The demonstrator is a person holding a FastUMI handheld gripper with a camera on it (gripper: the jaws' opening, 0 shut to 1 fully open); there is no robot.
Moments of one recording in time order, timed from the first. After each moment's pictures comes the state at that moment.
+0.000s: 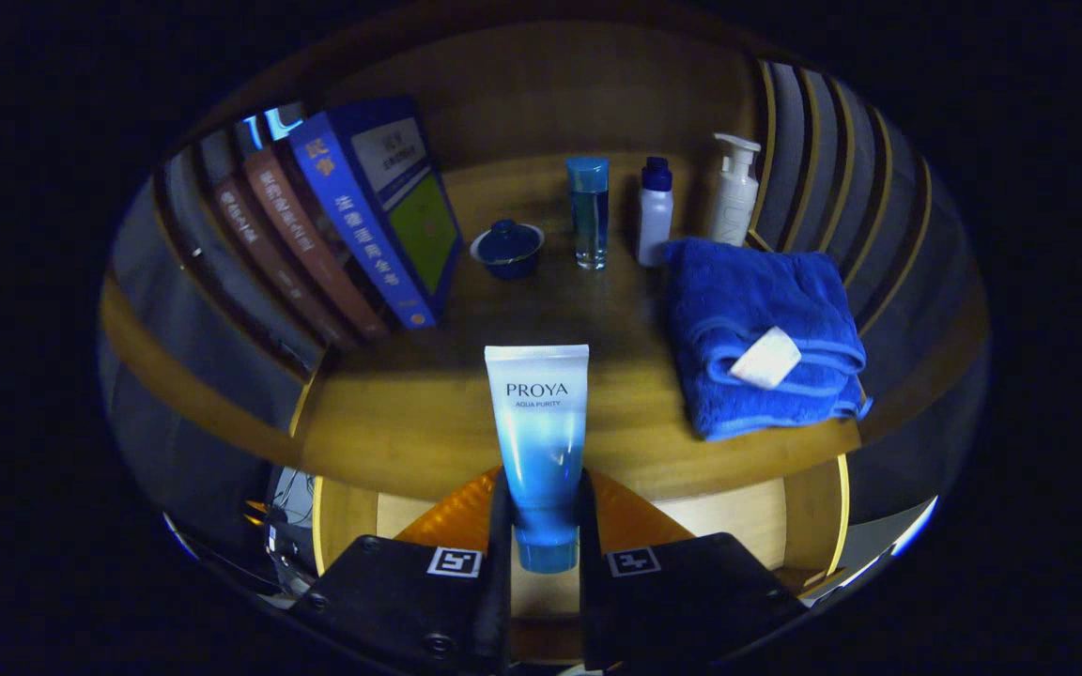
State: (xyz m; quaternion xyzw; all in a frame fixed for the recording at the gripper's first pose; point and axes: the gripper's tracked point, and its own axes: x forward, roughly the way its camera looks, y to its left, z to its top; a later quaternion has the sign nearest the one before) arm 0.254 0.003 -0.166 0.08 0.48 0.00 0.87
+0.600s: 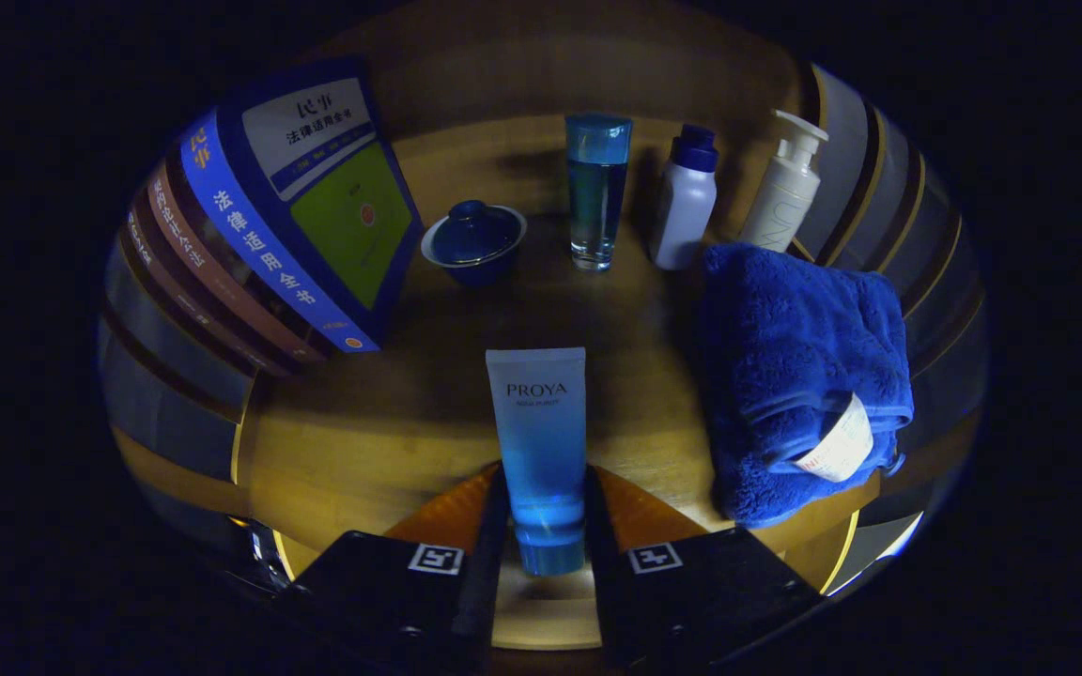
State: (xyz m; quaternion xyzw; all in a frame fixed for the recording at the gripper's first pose) arm 0.311 0.000 -0.219 0.06 0.52 -0.01 0.85
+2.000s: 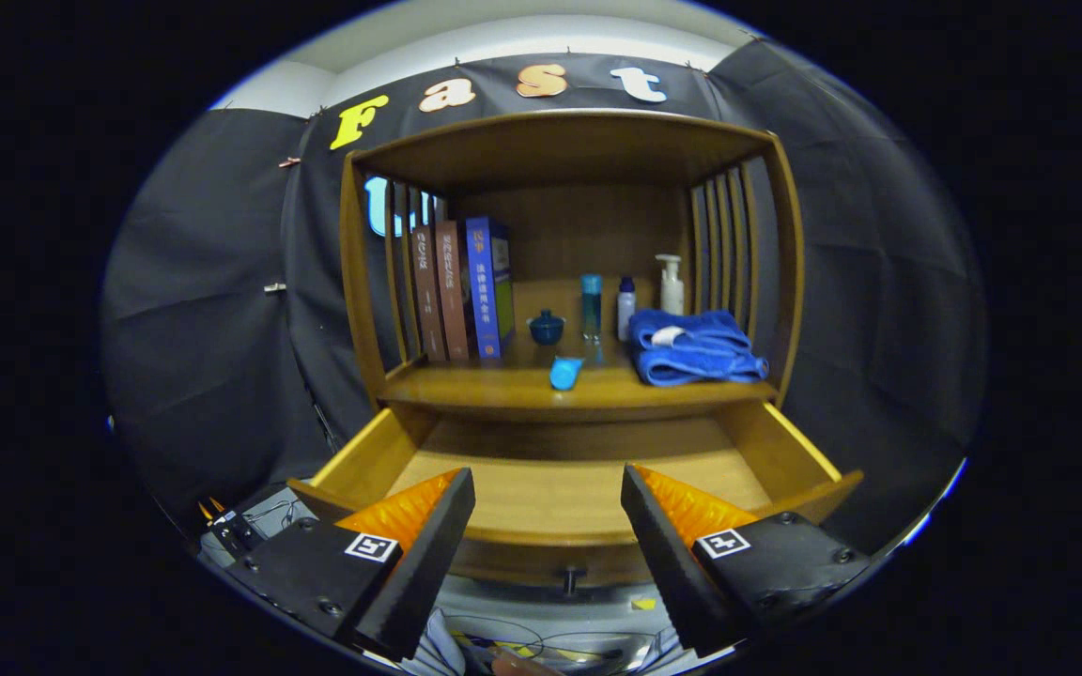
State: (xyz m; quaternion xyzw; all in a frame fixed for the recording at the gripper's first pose) arm -0.003 -0.003 -0.167 0.06 0.18 0.02 0.98
